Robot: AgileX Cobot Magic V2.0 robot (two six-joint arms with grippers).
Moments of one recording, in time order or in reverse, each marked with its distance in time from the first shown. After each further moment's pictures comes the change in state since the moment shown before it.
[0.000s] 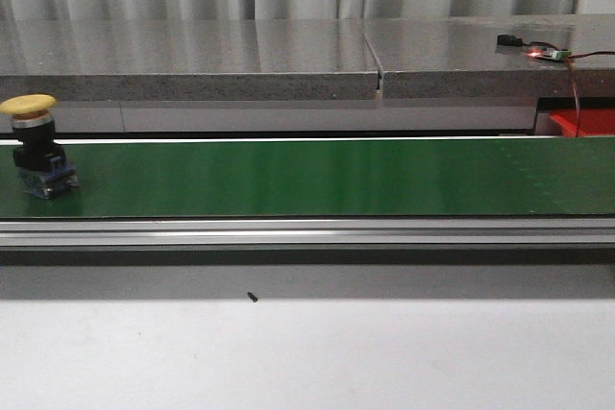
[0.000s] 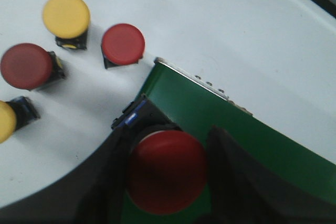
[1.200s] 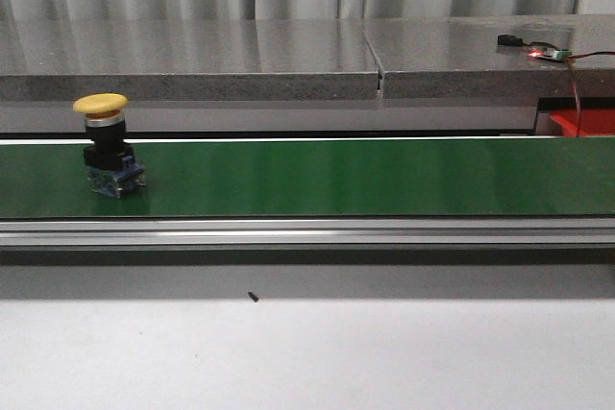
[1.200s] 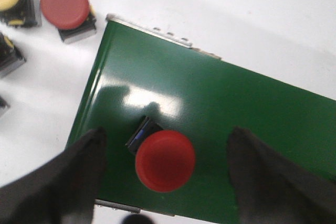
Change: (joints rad) left arm -0.091 -0.095 0.091 -0.018 0.014 0.155; right arm 0.000 0.000 0.000 0.000 0.000 0.000
